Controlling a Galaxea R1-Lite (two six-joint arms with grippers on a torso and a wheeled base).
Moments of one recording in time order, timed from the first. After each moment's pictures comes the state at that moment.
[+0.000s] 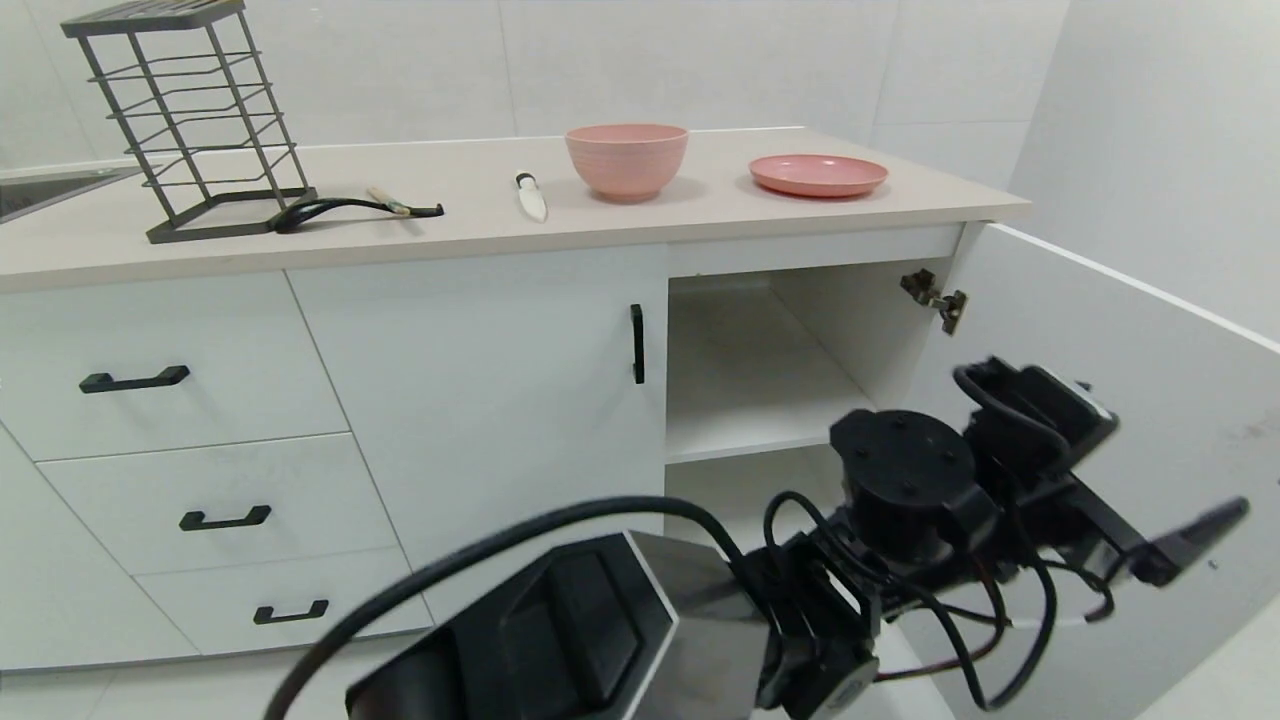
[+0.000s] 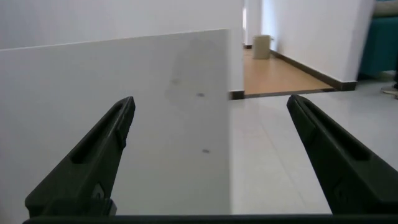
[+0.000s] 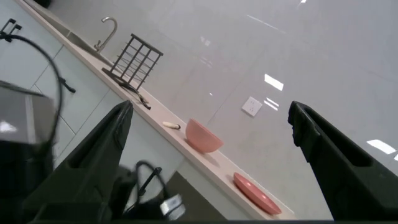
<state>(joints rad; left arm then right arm) -1.11 2.61 -1.90 -1.06 -0.28 0.03 0.06 0.90 -0.13 -1.52 0.82 -0.16</state>
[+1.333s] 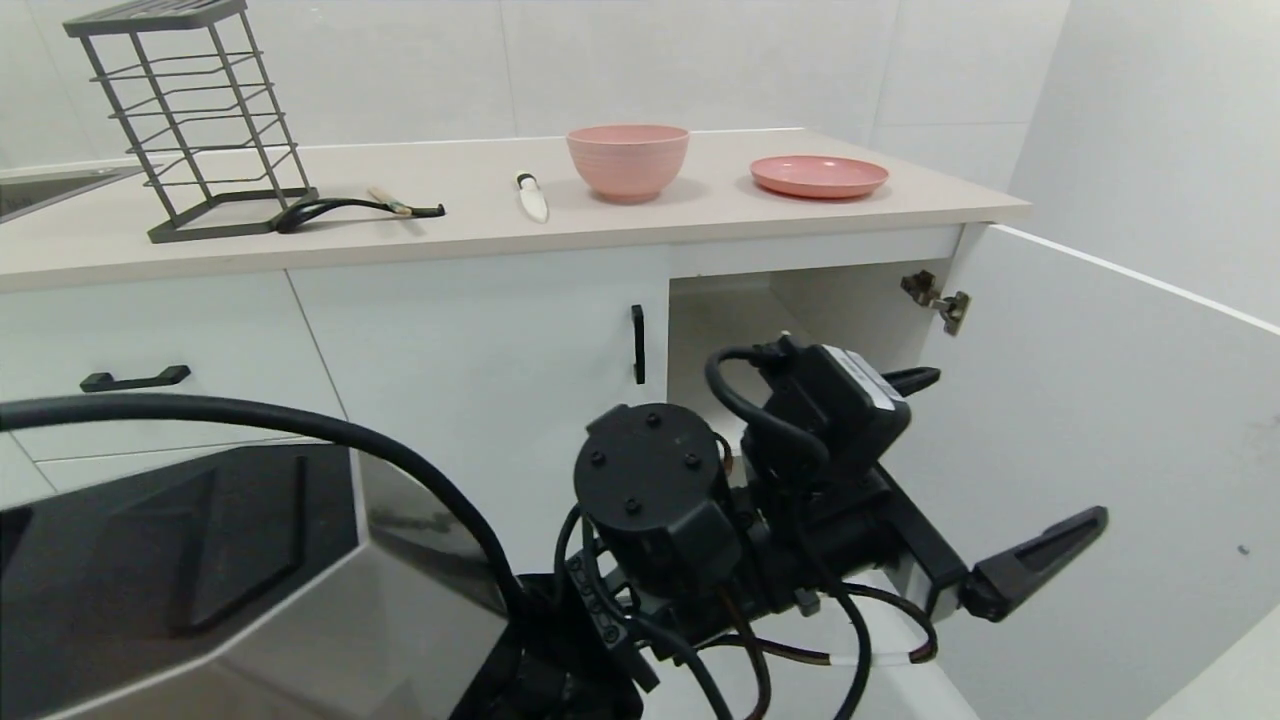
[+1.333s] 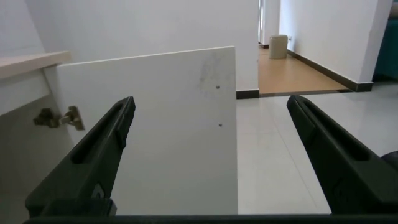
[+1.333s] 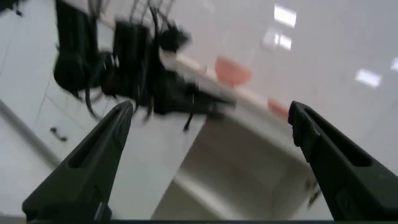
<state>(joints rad) -1.04 2.15 -1.02 -1.45 -0.29 0.03 0.01 0.20 -0.01 -0.56 0.69 -0.16</state>
